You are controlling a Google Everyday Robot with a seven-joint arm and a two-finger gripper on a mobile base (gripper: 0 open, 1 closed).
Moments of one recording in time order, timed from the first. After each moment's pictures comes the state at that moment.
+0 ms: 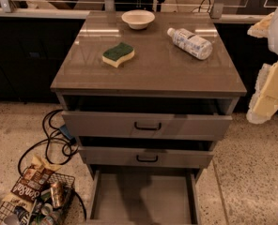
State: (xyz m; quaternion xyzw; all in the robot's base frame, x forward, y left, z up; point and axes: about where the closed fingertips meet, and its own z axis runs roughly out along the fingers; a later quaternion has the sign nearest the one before) arm 0.438 -0.213 0.990 -0.60 0.78 -0.05 0.18
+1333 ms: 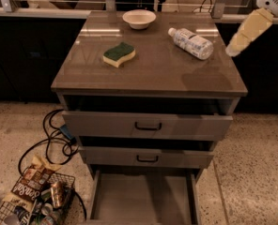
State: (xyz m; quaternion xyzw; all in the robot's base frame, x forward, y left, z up) arm 0.616 -0.279 0.988 -0.44 0.86 -0.03 0.24
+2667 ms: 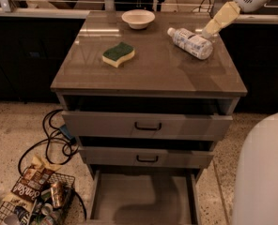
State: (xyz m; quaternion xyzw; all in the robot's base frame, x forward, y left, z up) arm 0.727 -0.271 0.970 -0.34 0.89 -0.01 0.31
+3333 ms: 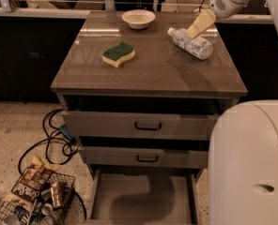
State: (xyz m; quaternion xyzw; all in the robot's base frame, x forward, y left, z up) arm 0.768 -0.233 0.934 -0.34 0.89 0.00 0.30
